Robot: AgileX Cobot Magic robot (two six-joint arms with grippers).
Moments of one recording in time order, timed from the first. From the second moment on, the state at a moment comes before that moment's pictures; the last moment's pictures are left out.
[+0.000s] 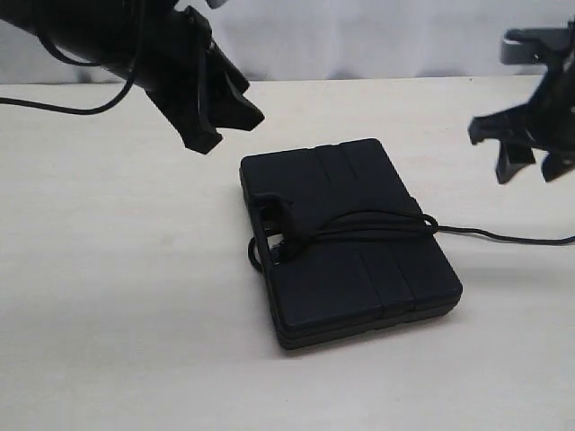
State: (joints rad) left arm -0.44 1.61 -1.27 -0.69 0.76 1.21; right arm 0.06 1.65 -1.25 -0.08 1.03 0.15
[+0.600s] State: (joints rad) left arm -0.69 1.95 -1.27 -0.79 0.71 1.49; right arm -0.11 1.72 -1.06 0.22 0.83 -0.01
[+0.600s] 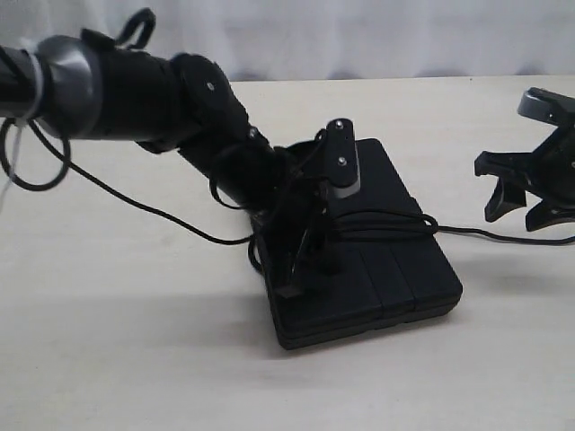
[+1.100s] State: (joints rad) left arm -0.70 2.02 -1.27 -0.79 0.47 1.42; right arm -0.11 1.72 -1.06 0.23 0.82 -0.01
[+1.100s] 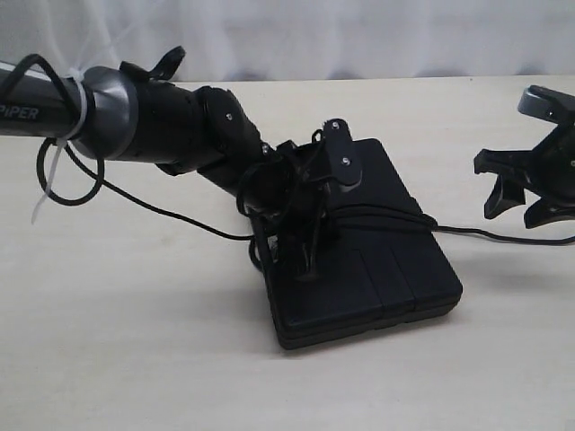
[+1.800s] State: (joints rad) left arm -0.69 1.78 -1.27 -0.75 0.41 1.19; right arm -0.16 1.77 -0.84 0.39 0.42 0.01
